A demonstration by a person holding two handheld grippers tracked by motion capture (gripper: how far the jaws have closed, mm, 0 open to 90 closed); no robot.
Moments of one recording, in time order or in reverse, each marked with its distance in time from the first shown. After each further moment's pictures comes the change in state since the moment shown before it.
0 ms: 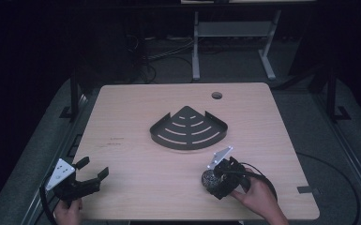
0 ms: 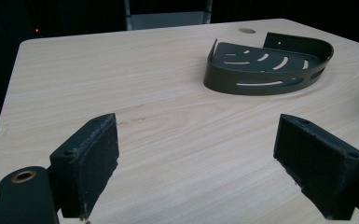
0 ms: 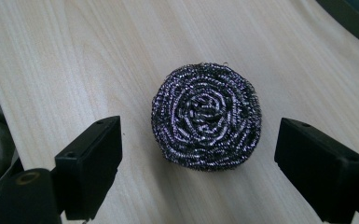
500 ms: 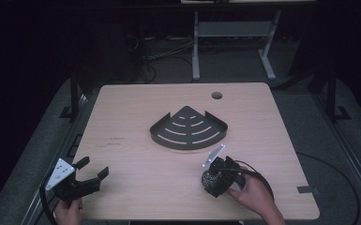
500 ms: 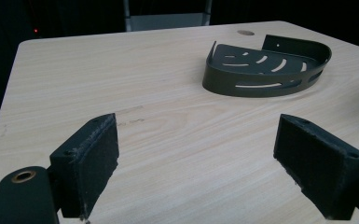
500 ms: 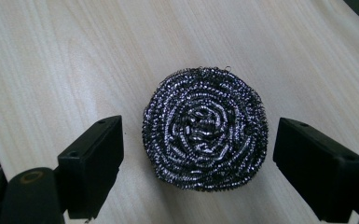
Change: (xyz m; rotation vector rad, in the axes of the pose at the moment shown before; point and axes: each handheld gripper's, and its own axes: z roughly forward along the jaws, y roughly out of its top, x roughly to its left) left arm 0.000 0.000 0.000 -0.003 -0.005 -0.006; right arm -0.003 0.010 0.013 0.067 0.002 -0.001
